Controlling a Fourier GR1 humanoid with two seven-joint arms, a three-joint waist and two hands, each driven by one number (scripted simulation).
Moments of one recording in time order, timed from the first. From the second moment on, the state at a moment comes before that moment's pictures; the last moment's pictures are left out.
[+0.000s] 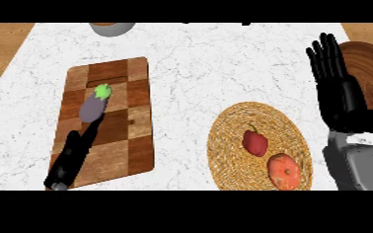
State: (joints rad) left arm 0.04 0.43 -0.31 -1.42 0.15 0.13 0.20; right arm -0.25 -0.30 0.02 -1.56 -0.24 -0.14 -0.12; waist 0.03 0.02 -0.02
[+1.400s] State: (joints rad) left arm -0.14 0.47 0.08 -1.57 0.30 0.20 -0.02; right arm -0.12 -0.13 0.67 -1.73 1.14 -0.30 0.52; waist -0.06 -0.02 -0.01
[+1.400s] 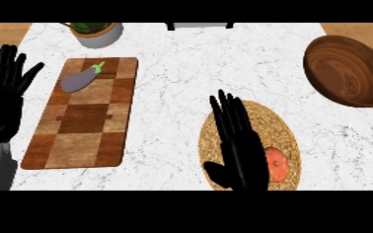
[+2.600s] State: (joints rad) left arm -0.21 0.43 0.09 -1.48 0.27 0.14 -0.06; right arm -0.05 -0.02 0.70 -2.09 1.19 0.62 0.96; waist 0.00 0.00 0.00
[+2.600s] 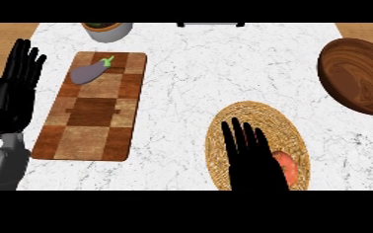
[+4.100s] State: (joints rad) left arm -0.22 0.35 0.18 -1.52 0.19 0.06 -0.02; right arm -0.02 -0.10 0.47 -1.77 1.20 0.40 0.68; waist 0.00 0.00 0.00
